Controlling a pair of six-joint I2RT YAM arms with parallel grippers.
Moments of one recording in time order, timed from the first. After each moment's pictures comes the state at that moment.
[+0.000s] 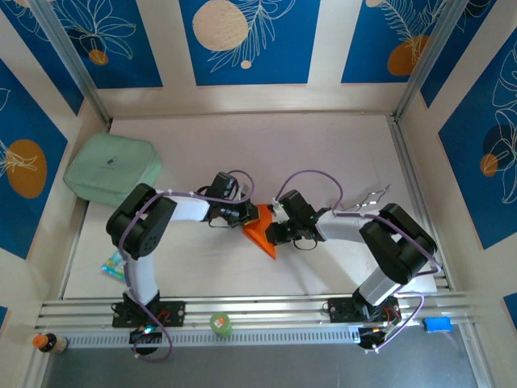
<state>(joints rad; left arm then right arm) -0.58 1.90 0.93 0.06 0.60 -0.86 0.69 1.60 0.67 -0.08 -0.36 0.42</state>
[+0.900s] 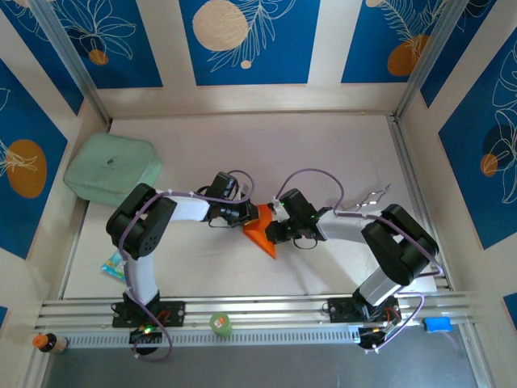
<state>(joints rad) -0.58 1.90 0.93 0.06 0.60 -0.86 0.68 1.59 0.67 -0.08 -0.36 0.42</state>
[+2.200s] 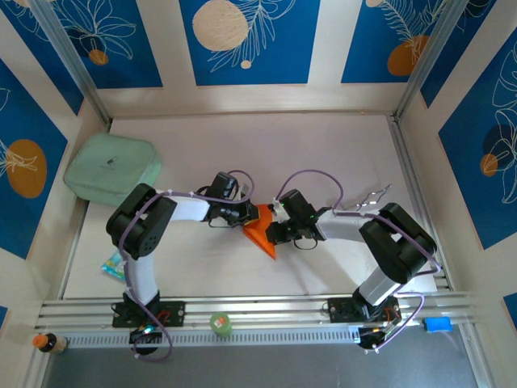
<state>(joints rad) -0.58 1.90 0.92 0.06 0.60 -0.86 0.68 1.60 0.67 -0.09 -0.36 0.42</state>
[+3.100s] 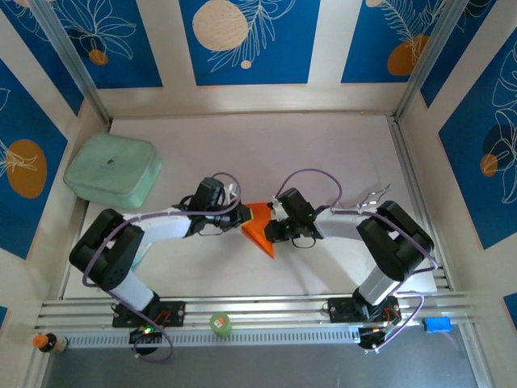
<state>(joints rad) -0.62 1.57 0.69 0.17 0.54 -0.97 0.68 1.63 0.69 -0.08 -0.37 0.46</state>
